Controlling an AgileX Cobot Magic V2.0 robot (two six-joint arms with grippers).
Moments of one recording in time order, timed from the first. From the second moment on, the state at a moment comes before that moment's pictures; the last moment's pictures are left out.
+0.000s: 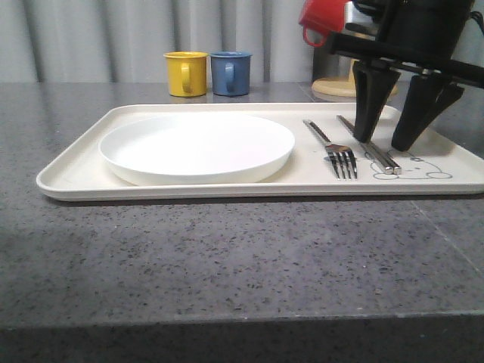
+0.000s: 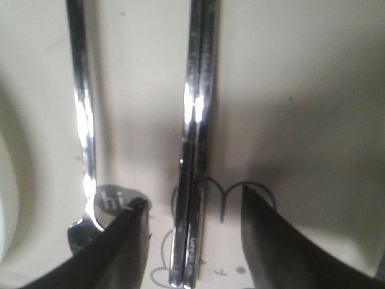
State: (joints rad) left arm -0.86 0.73 -0.86 -0.07 0.68 0.17; right arm 0.20 1.85 -1.58 0.23 1.23 0.11
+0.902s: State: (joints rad) left arm -0.86 0.73 -0.86 -0.07 0.68 0.17; right arm -0.18 1.79 -1.58 -0.07 1.24 -0.10
